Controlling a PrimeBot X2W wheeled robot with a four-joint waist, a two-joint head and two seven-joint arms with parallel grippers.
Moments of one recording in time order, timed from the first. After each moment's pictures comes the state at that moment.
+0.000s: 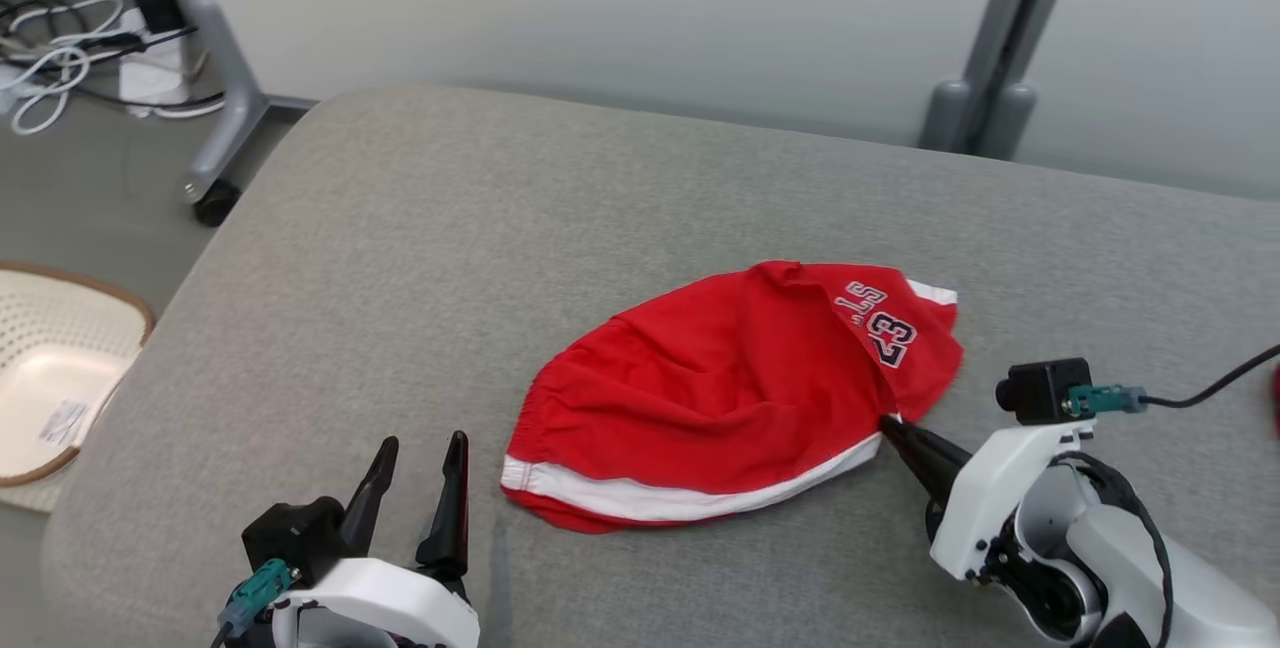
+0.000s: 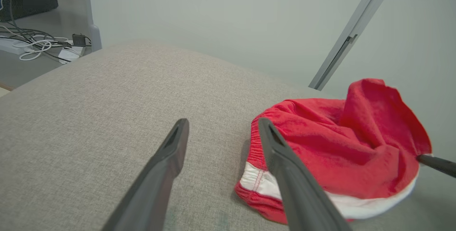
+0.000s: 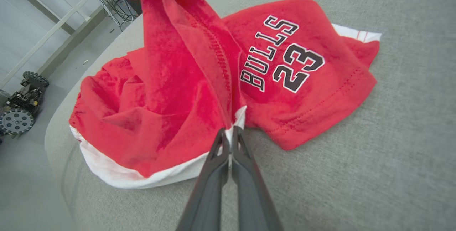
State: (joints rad) left arm -0.11 0.11 -0.30 0.38 -0.54 0.04 -0.26; right arm -0.53 -0.35 0.83 0.65 1.04 0.13 0.00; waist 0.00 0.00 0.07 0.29
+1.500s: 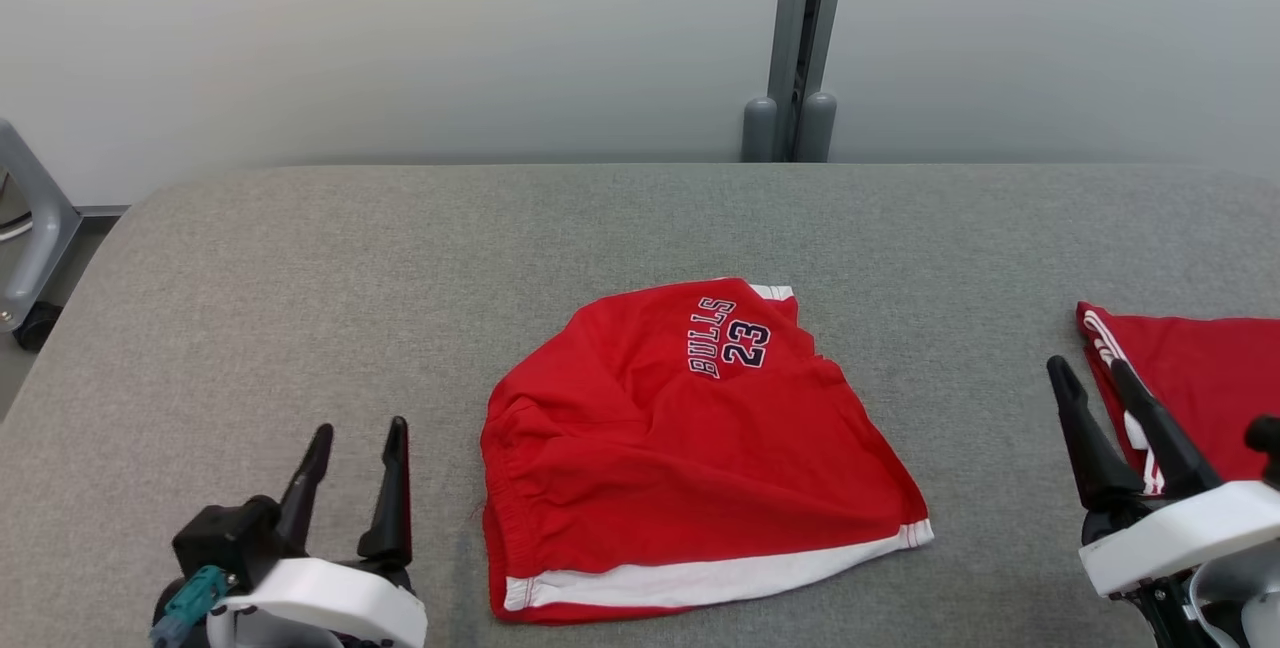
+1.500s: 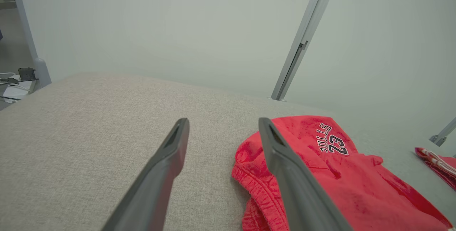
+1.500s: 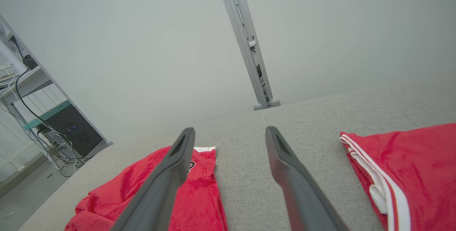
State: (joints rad) left arm -0.06 0.19 -0.28 0.26 -0.55 0.10 -0.24; right arm -0.08 -0.28 0.12 0.13 0.71 0.13 -0.03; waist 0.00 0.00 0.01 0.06
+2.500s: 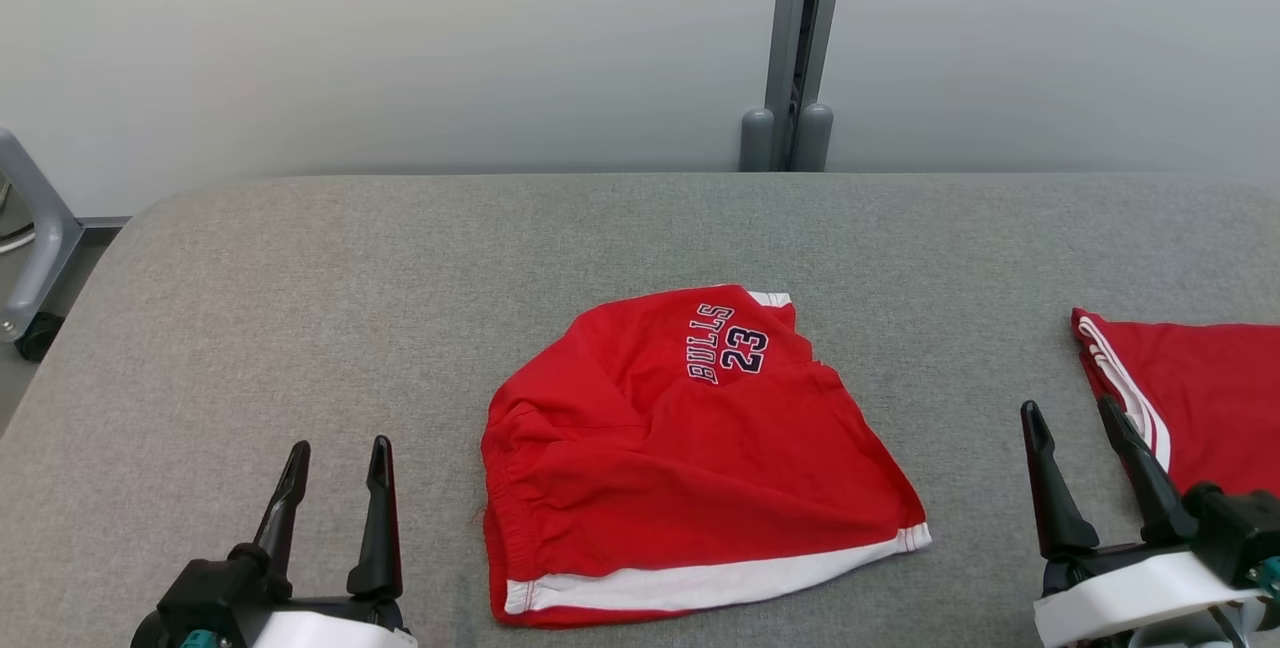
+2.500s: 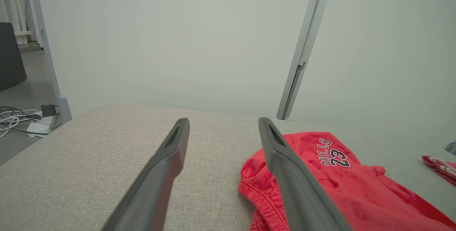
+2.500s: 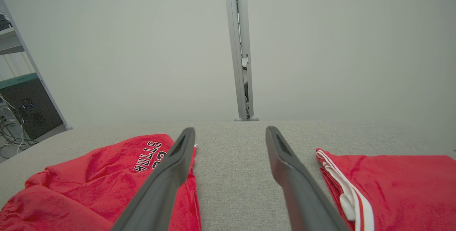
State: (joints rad) left arm 0.07 0.09 -0.10 0.11 -0.31 0.04 -0.26; right arm -0.02 -0.15 0.07 0.19 0.30 0.13 -0.26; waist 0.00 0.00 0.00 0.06
